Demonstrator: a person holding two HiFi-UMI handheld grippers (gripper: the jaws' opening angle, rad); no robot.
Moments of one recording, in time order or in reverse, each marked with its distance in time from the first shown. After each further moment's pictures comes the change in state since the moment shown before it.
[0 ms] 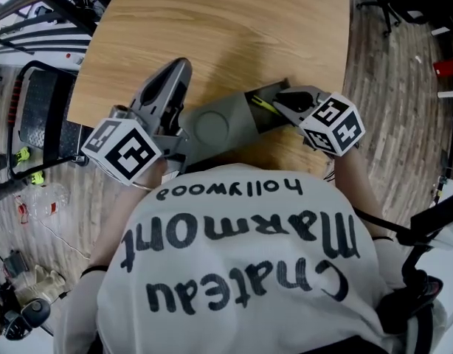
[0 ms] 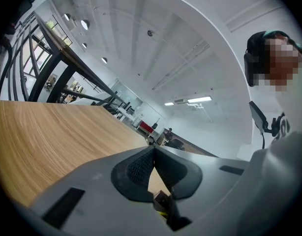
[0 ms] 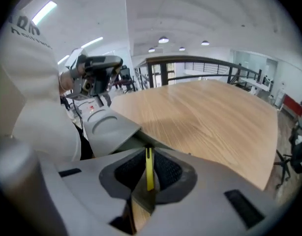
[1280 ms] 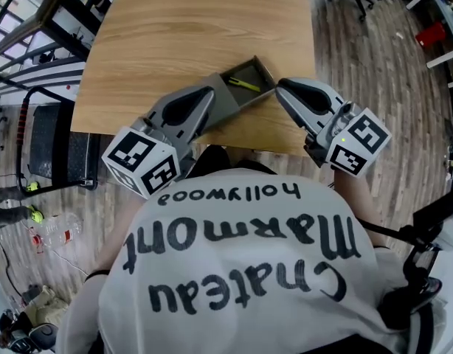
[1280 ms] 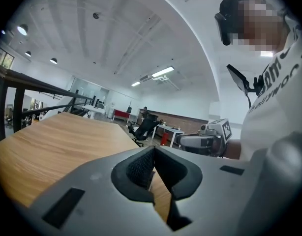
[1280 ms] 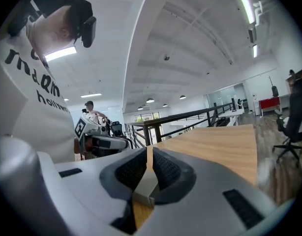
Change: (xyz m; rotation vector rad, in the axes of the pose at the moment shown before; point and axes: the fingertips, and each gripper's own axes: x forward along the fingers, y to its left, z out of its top) left arm -0.010 -0.132 -0.080 0.411 0.257 -0.266; right arm -0.173 0.059 0.042 0.140 -0.730 -0.117
